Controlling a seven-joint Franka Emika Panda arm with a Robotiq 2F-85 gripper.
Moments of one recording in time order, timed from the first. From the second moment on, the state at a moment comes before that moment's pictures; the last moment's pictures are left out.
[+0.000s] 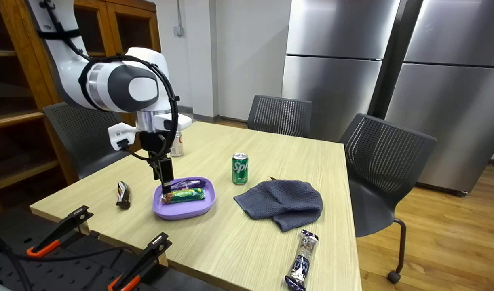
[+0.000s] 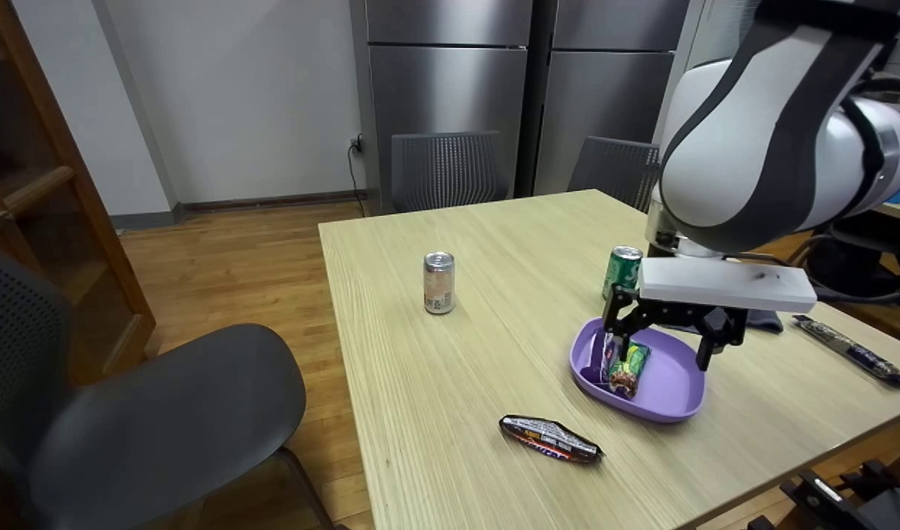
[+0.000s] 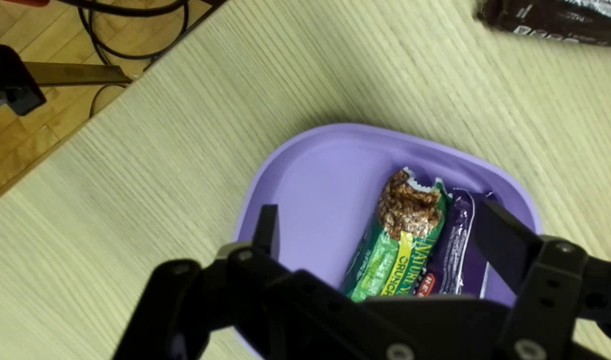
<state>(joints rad) 0.37 0.39 -0.21 -2.60 0.15 2.88 0.58</state>
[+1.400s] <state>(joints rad) 0.61 0.36 -0.18 -2.61 -0.17 2.90 0.65</state>
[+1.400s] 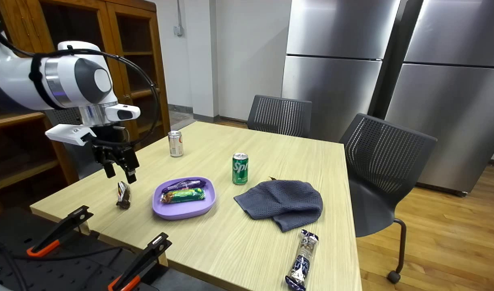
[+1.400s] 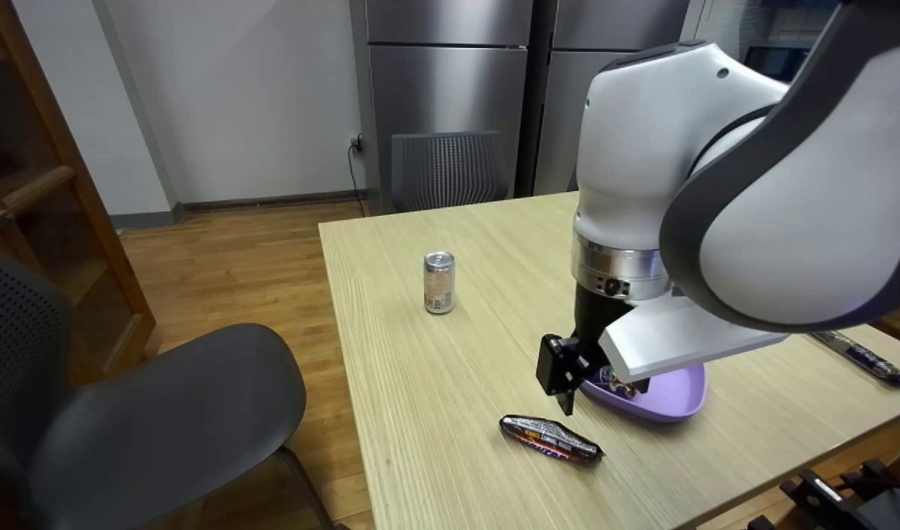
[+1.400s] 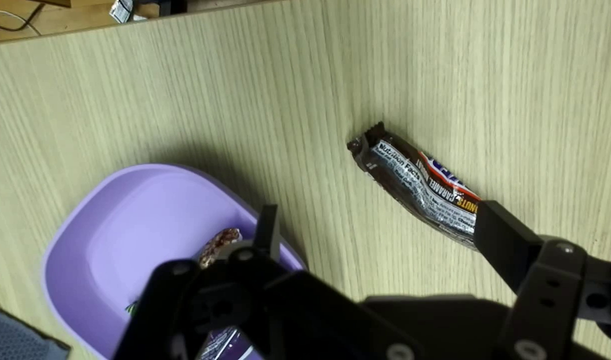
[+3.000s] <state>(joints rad) 0.61 0.40 -0.13 -2.57 -0.17 2.93 0.54</state>
